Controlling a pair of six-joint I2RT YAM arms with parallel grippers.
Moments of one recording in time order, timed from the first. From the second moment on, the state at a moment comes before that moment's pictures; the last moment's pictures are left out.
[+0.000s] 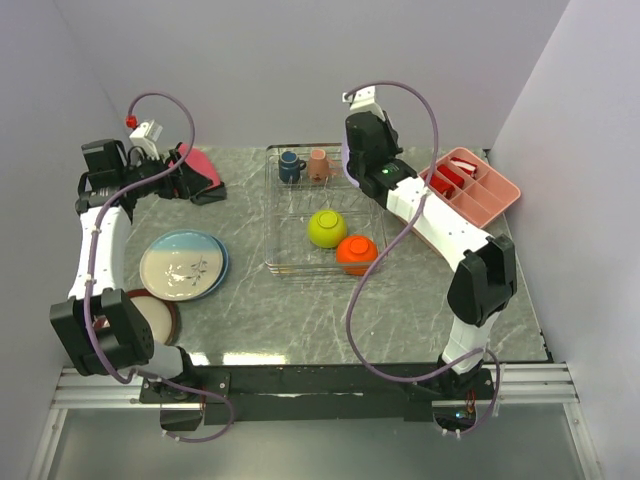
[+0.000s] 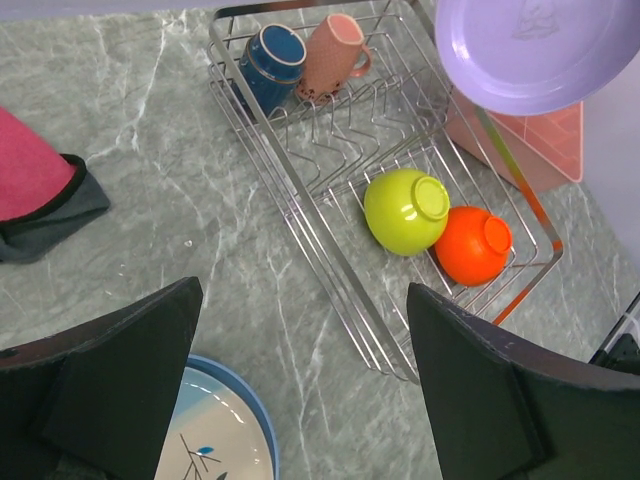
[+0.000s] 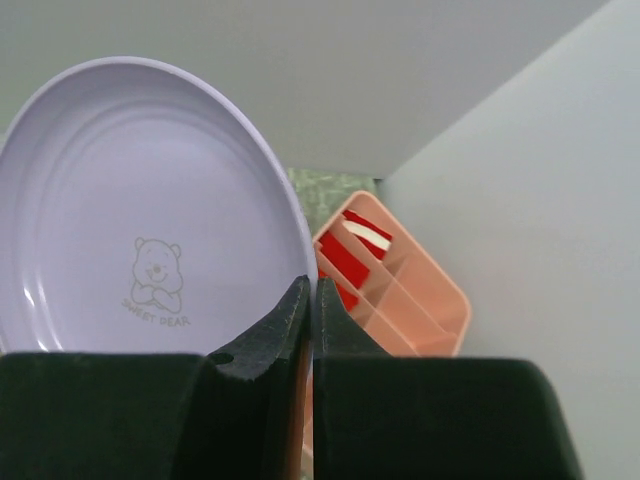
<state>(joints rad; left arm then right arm) 0.27 1.42 1.30 -0.40 0.92 -0.04 0.56 1.79 1.68 -0.14 0.93 -0.35</state>
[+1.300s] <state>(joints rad) 0.31 1.52 1.29 -0.36 0.92 -0.02 0.61 2.13 1.79 0.62 1.42 -1.24</state>
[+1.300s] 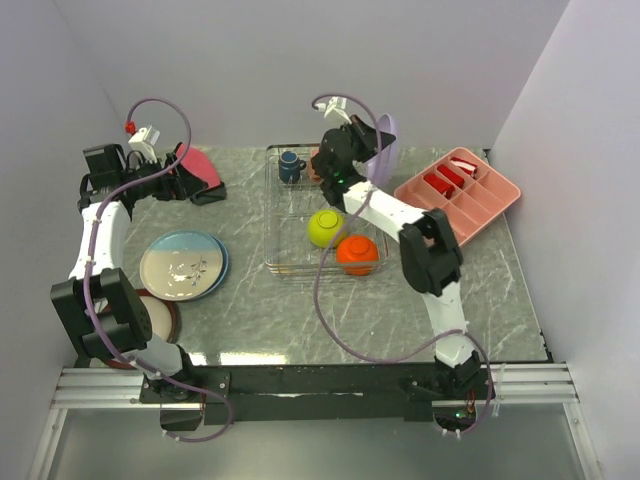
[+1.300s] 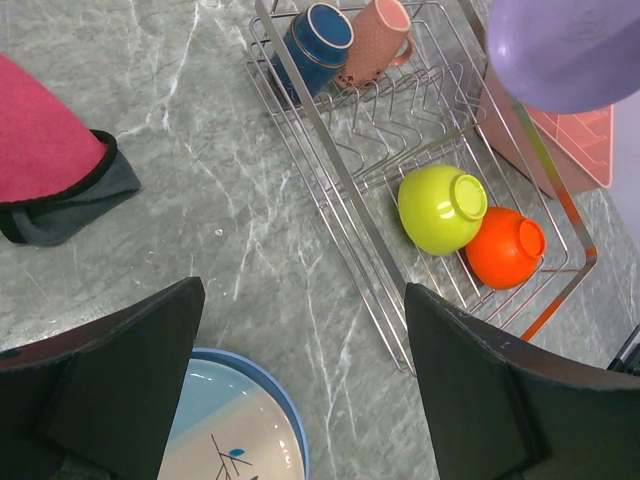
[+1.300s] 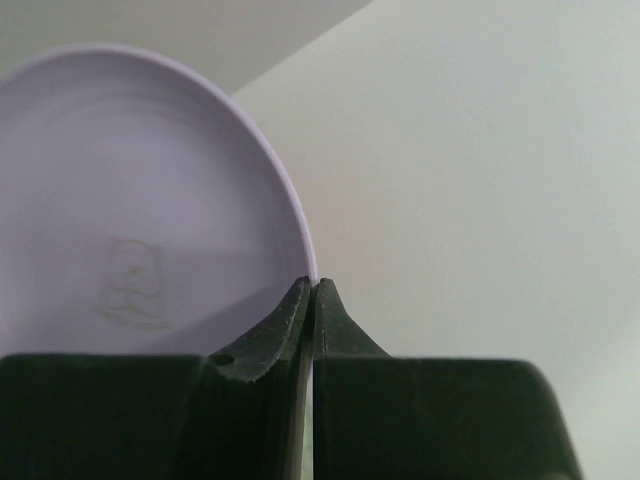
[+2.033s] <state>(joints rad) 0.33 1.54 1.24 -0.30 0.93 -0.05 0.65 2.20 1.73 0.98 1.42 -1.64</state>
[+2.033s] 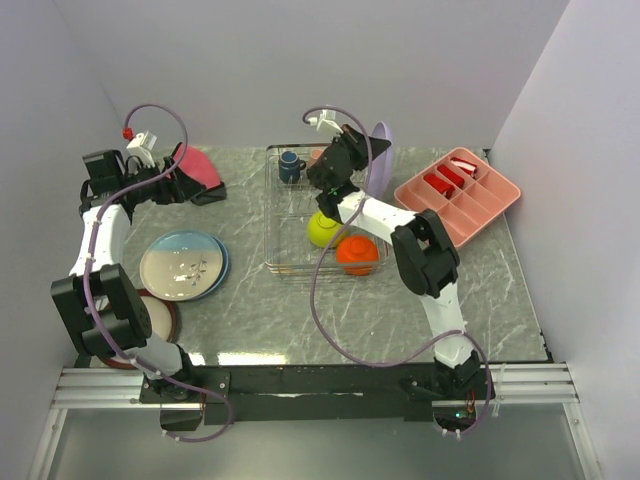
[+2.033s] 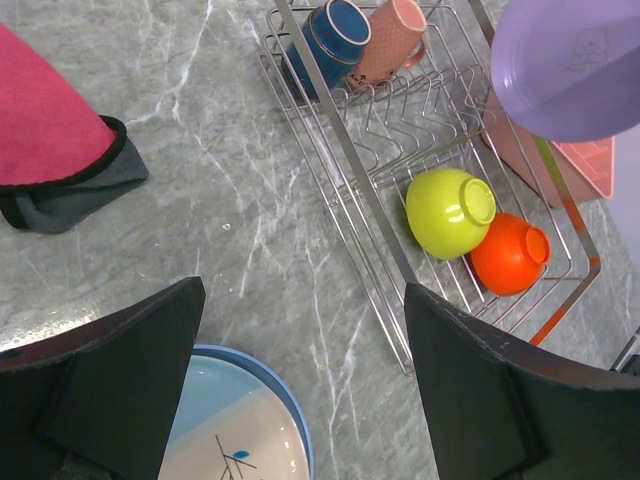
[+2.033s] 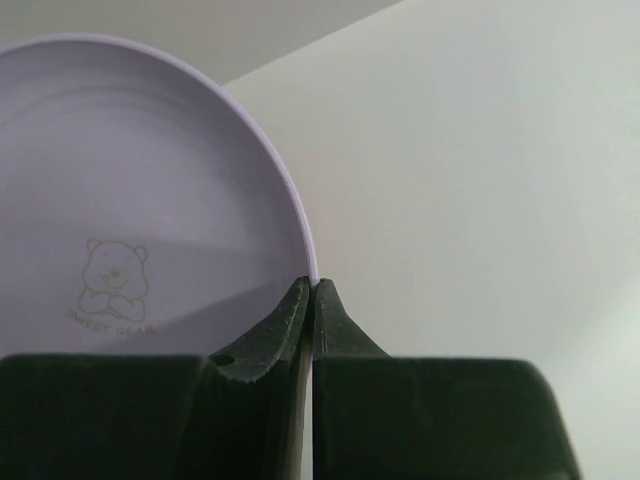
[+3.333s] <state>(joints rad) 0.33 1.53 1.20 -0.26 0.93 -0.07 0.67 2.28 1.87 0.79 1.49 -1.64</state>
